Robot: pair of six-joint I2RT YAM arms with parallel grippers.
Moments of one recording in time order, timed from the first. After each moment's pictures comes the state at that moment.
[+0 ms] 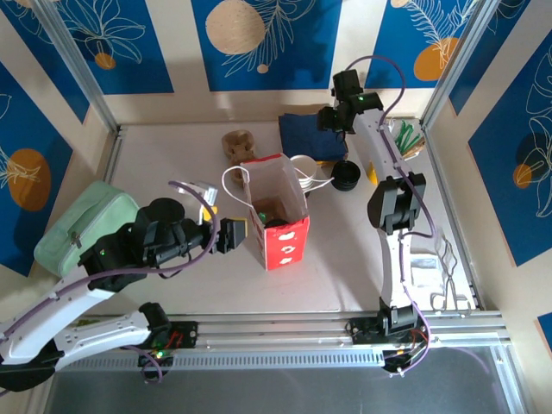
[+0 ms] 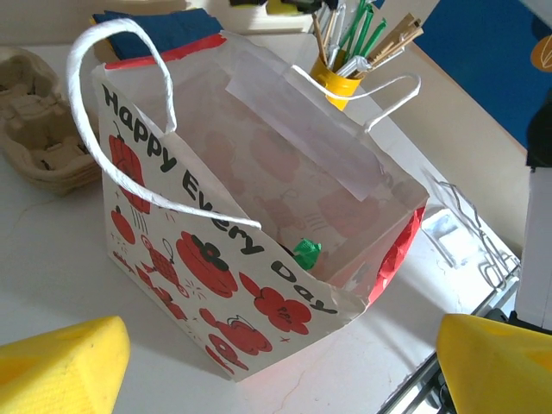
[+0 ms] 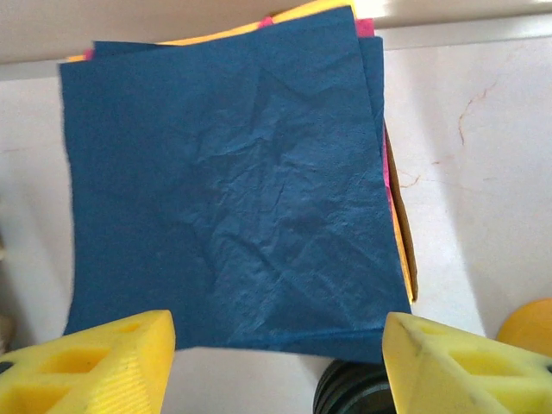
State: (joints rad) left arm -0.95 0.82 1.11 -0.74 -0.15 -0.47; right arm 0.22 2.31 2.41 -1.06 0.05 0.24
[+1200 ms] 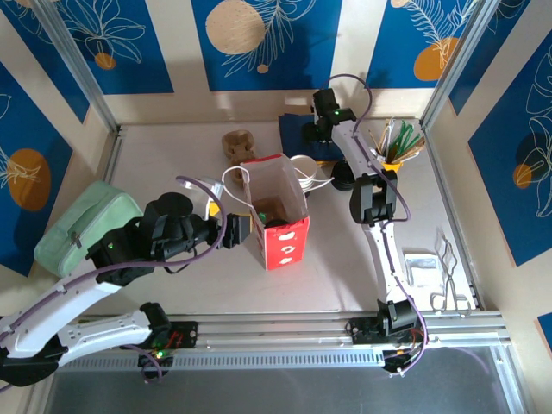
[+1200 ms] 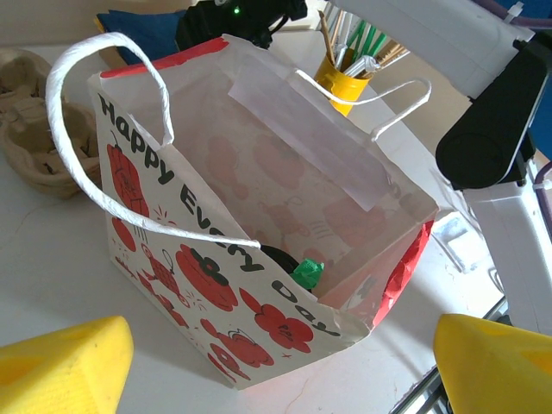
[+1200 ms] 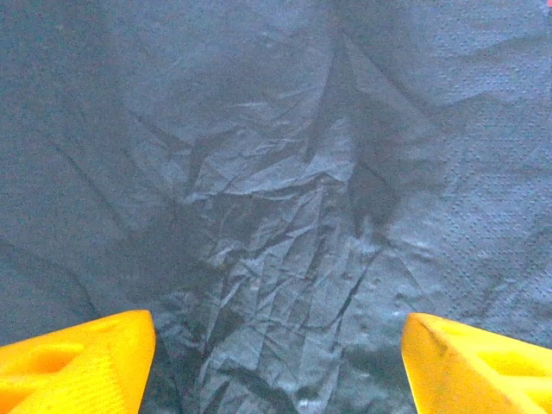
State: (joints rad) left arm -0.95 0.88 1.14 -0.73 -0.16 -0.47; right arm 0.26 2.61 2.59 -0.96 0.08 0.11
